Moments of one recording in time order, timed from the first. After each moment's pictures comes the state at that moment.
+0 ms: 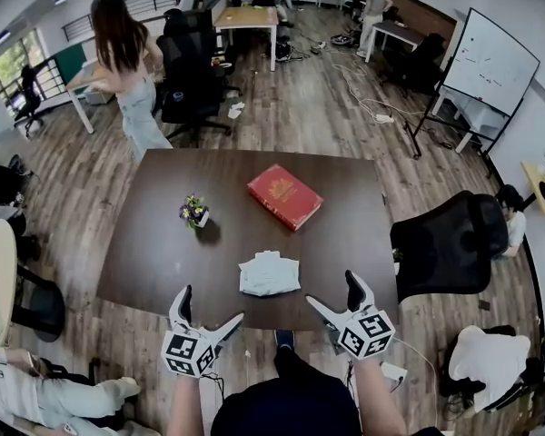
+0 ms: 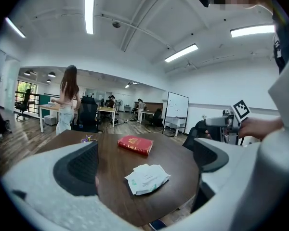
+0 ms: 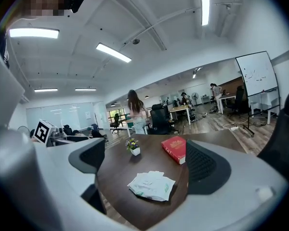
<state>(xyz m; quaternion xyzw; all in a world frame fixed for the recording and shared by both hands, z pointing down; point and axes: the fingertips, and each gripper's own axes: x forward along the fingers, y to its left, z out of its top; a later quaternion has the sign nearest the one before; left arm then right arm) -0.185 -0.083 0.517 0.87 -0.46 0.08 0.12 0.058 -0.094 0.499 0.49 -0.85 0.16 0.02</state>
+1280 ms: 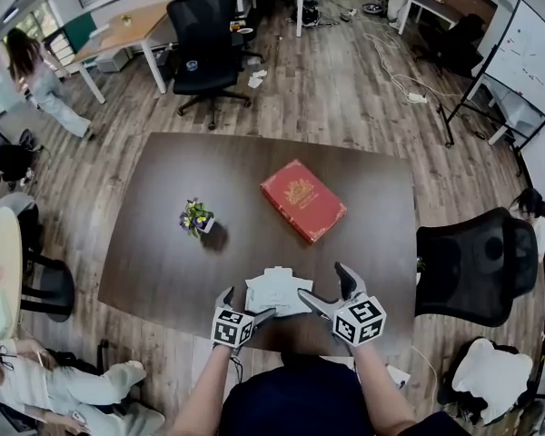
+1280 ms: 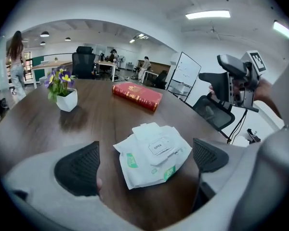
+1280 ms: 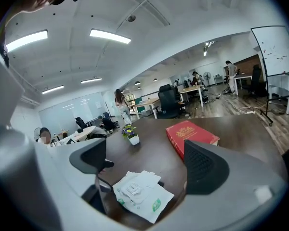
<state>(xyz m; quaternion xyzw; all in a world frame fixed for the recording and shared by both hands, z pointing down) -0.119 -0.205 0.745 0.82 -0.41 0.26 0.31 0.030 -0.253 0.591 0.41 -0.88 0.23 0.10</state>
